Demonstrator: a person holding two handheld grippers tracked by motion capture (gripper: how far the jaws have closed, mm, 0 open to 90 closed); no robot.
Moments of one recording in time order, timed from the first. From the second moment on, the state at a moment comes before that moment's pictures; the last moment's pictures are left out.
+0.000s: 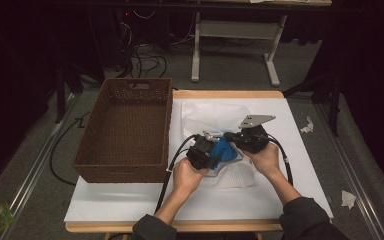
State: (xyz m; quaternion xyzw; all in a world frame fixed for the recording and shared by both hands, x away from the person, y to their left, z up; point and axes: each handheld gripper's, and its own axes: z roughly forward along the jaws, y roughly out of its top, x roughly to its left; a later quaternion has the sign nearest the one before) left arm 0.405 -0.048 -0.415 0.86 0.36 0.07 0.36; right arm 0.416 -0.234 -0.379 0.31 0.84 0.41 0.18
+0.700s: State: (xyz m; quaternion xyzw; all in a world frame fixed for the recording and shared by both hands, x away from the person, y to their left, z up) left arm 0.438 -0.063 -0.412 0.83 0.41 0.09 0.37; right arm 0.410 -0.236 -0.368 0.30 0.84 0.41 0.19
